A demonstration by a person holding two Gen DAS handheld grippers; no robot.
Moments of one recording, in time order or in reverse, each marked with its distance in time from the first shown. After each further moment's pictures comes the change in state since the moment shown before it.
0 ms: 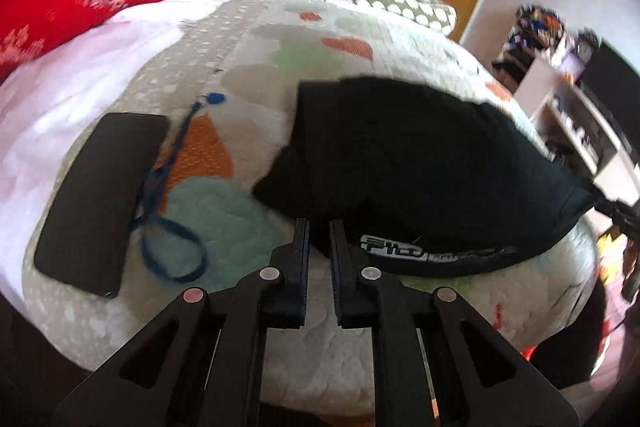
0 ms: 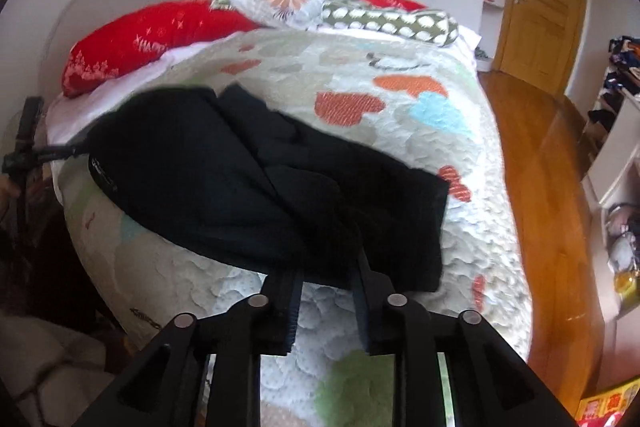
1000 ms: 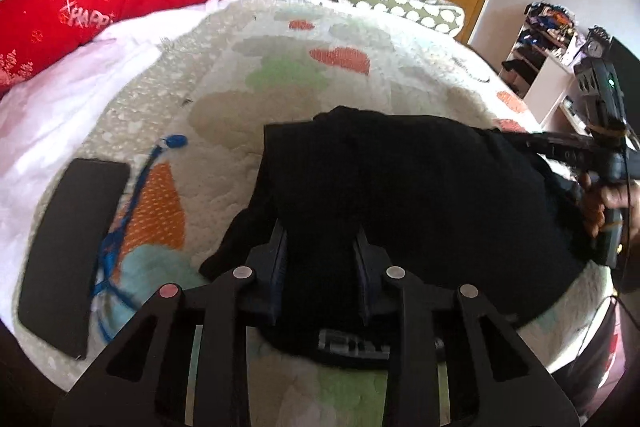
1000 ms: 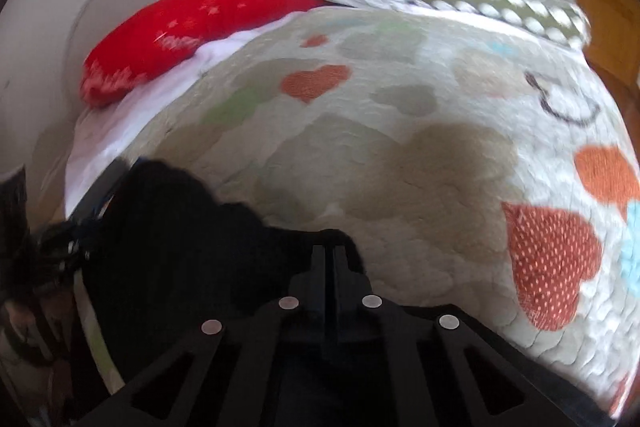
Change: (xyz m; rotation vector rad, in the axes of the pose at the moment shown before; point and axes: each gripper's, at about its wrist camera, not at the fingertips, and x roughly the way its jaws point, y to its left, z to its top) left arm 0.035 -0.031 0.029 0.042 -0.004 0.053; right arm 0.186 0.096 0.157 -0.042 0.113 0.253
